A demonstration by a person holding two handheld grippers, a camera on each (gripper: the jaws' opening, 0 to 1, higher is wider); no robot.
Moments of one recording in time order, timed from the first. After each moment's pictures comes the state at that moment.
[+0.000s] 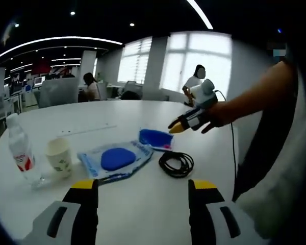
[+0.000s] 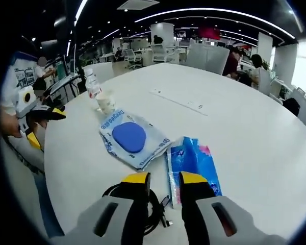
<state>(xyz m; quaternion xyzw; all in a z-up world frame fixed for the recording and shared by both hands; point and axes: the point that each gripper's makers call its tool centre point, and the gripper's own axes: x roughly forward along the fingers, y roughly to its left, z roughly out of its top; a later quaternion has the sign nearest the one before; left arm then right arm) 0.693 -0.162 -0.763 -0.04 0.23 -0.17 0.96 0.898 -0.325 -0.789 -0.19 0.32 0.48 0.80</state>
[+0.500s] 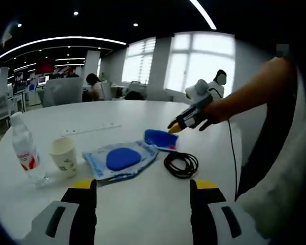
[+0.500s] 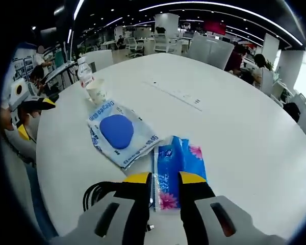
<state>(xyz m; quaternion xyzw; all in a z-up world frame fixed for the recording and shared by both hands) 0.695 -0.154 -0.763 -0.04 0.23 -0.15 0.96 0.925 -0.322 -0.804 -0.24 0.34 0.47 0.78</state>
